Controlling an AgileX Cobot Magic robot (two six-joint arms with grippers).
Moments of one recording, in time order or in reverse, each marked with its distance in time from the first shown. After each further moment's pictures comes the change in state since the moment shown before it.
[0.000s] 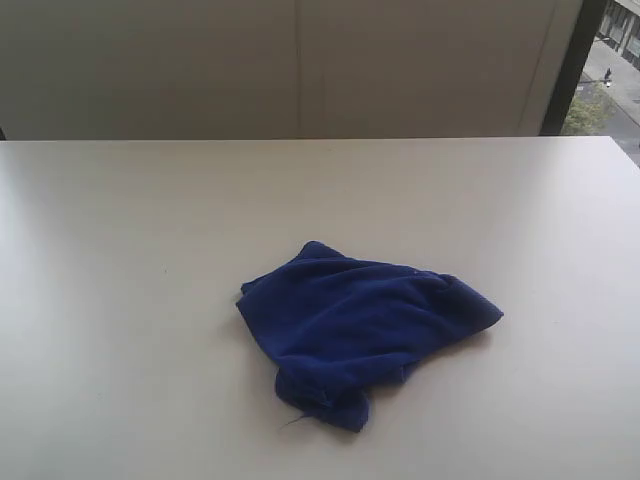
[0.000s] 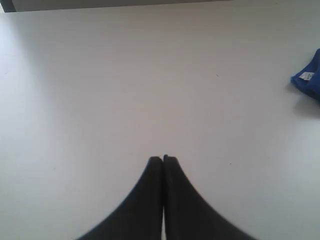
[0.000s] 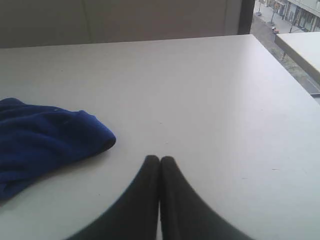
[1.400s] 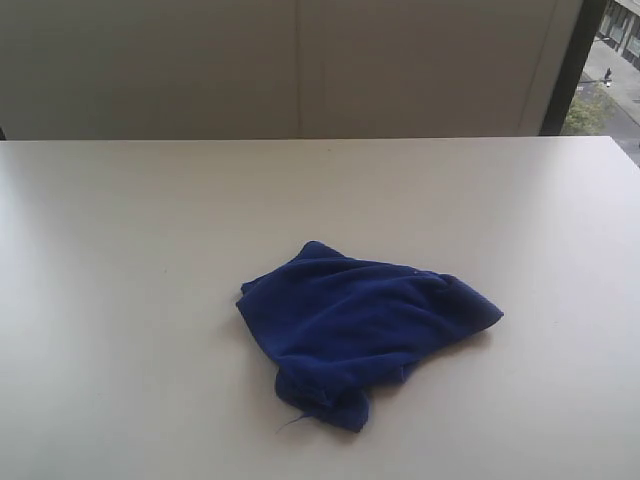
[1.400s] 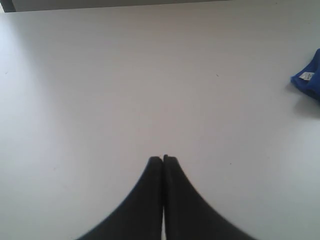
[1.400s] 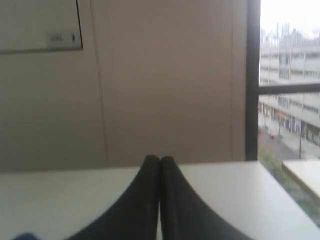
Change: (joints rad) left arm 0.000 0.000 0.000 0.000 0.000 0.000; right arm 0.000 0.000 0.002 0.000 -0.471 0.003
